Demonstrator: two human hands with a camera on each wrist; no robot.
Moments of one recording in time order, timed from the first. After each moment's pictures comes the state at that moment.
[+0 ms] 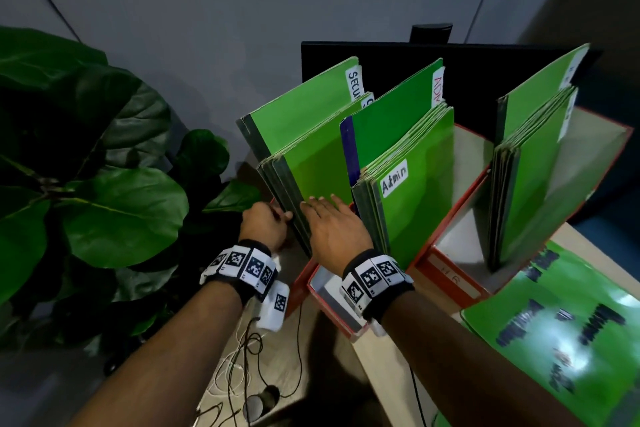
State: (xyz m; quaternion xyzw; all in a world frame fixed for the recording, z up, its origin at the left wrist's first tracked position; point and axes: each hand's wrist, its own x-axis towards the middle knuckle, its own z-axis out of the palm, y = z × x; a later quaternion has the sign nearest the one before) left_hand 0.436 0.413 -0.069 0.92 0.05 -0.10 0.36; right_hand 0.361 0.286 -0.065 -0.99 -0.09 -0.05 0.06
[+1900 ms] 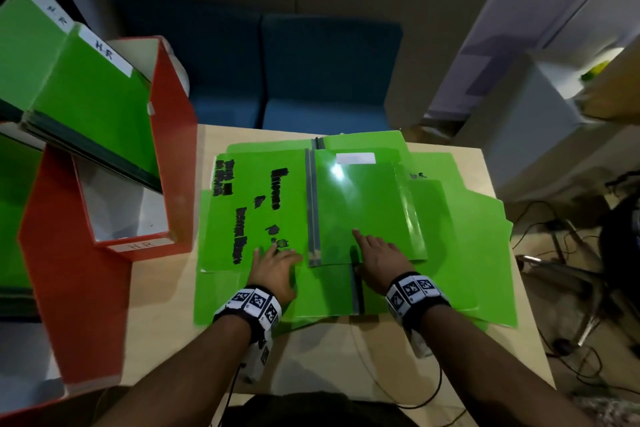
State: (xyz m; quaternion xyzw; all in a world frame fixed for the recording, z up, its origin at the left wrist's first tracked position) left_hand 0.069 0.147 -0.190 0.68 -0.68 -0.26 -0.11; right_hand -0.162 0.093 -0.166 -0.82 0.53 0.13 0.18
